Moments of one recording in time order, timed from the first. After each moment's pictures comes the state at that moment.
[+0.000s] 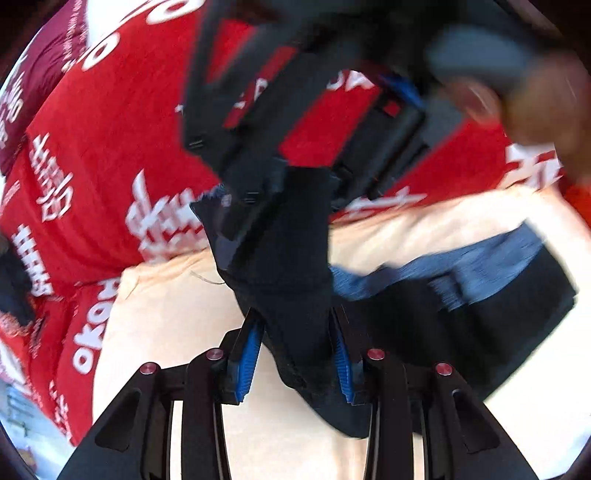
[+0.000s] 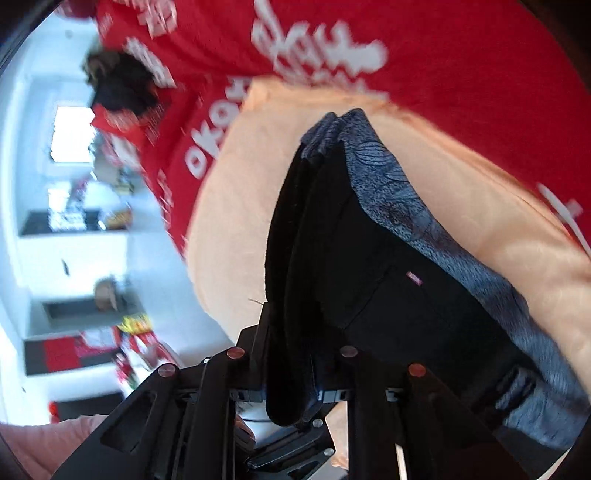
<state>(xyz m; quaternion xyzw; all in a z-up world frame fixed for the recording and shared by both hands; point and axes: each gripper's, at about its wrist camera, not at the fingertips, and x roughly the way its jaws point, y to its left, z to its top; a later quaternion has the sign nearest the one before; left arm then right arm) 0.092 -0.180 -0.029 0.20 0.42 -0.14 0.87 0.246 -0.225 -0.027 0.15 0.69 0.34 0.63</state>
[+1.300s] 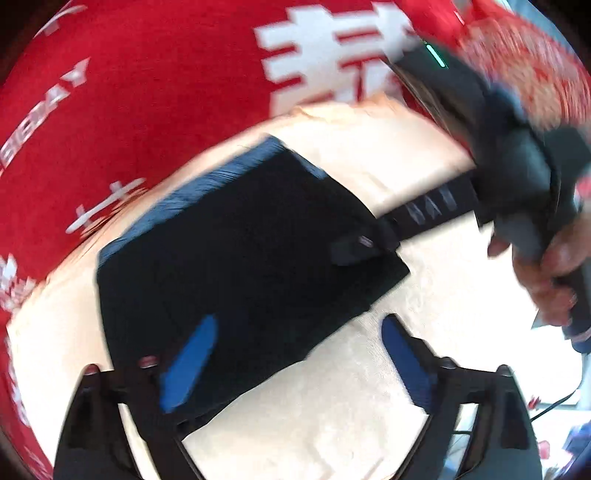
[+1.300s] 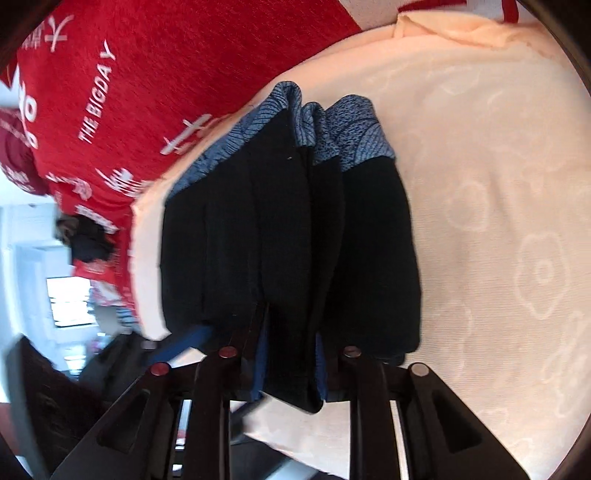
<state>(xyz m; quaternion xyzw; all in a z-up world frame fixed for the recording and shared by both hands) 0.008 -0.388 -0.069 0.23 0.54 -0.34 0.74 0.059 -0.568 -0.136 0.31 0.63 0.11 0.70</state>
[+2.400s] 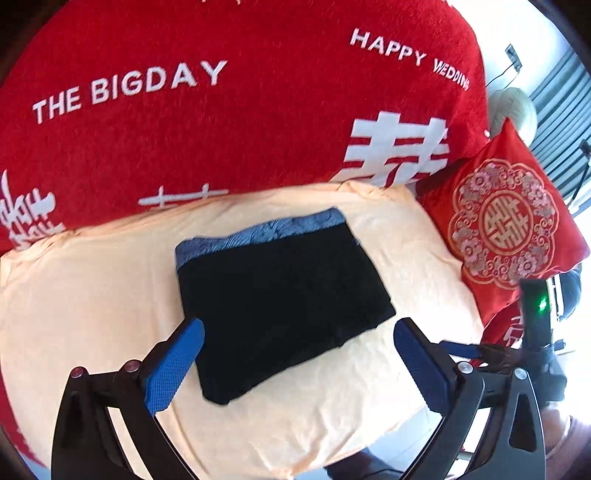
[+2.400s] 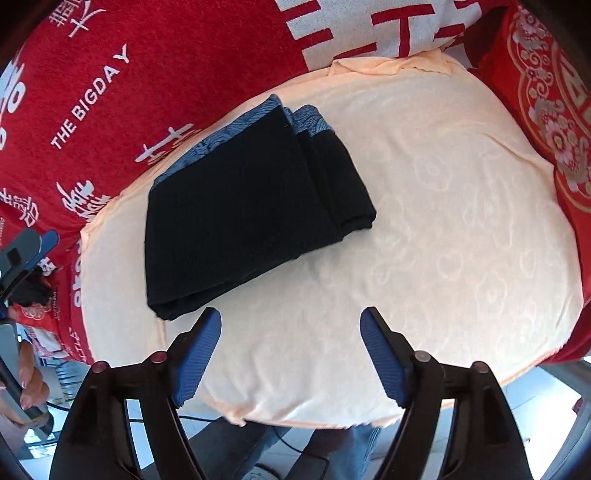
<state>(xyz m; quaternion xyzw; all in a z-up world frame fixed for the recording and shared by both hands) 0.076 -0.277 0.029 0.07 0.57 -0.33 0.75 -0.041 -0.508 -0.042 0.28 0.60 -0.07 0.74</state>
